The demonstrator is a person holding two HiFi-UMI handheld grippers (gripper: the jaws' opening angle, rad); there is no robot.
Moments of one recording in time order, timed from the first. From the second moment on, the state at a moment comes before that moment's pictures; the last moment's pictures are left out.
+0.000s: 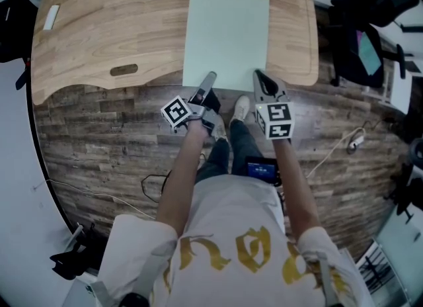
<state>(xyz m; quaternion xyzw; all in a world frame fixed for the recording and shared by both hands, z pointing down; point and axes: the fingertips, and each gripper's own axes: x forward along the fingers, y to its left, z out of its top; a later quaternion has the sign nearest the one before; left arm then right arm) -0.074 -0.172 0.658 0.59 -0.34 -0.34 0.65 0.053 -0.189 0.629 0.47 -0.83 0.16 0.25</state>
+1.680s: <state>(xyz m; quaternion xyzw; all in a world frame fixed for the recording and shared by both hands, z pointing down) -0.082 -0.164 0.668 0.58 -0.41 -0.26 0.66 0.054 -0.190 0.632 0.48 -0.82 0.16 0.27</state>
